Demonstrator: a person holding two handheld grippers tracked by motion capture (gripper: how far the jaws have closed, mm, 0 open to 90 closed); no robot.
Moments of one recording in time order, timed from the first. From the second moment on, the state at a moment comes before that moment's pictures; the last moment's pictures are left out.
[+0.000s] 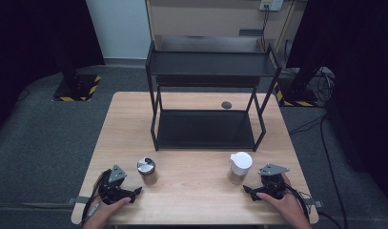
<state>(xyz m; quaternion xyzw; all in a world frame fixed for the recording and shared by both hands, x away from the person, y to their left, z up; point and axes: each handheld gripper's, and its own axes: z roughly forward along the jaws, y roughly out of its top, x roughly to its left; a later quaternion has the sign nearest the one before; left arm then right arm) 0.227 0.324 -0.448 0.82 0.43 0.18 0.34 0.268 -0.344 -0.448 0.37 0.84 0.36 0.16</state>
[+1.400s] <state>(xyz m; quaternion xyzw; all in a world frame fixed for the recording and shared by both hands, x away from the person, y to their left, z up) 0.222 0.326 -0.448 0.81 0.39 0.18 0.41 0.267 -0.344 -0.448 0.37 0.84 0.36 0.16</state>
